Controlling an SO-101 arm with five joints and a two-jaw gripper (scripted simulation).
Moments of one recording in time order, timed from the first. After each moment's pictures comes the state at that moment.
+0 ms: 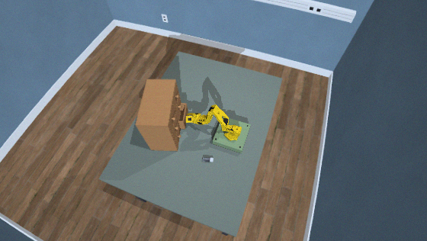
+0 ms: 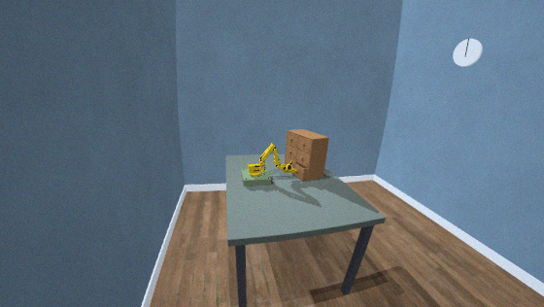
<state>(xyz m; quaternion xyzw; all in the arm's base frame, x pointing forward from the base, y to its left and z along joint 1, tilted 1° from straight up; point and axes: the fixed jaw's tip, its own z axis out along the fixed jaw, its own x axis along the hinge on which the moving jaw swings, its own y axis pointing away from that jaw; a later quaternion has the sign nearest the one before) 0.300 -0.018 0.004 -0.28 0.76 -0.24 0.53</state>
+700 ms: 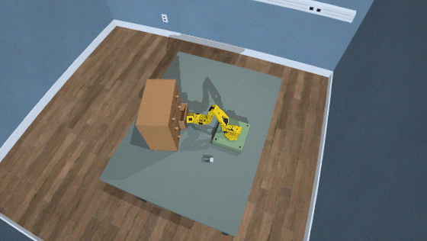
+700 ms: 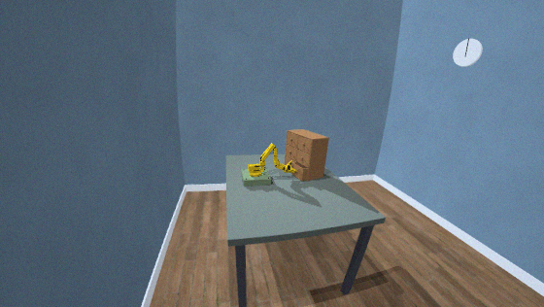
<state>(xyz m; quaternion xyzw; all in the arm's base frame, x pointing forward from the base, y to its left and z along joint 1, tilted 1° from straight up) 0.295 -0.019 0.004 -0.28 0.76 -0.24 0.53</state>
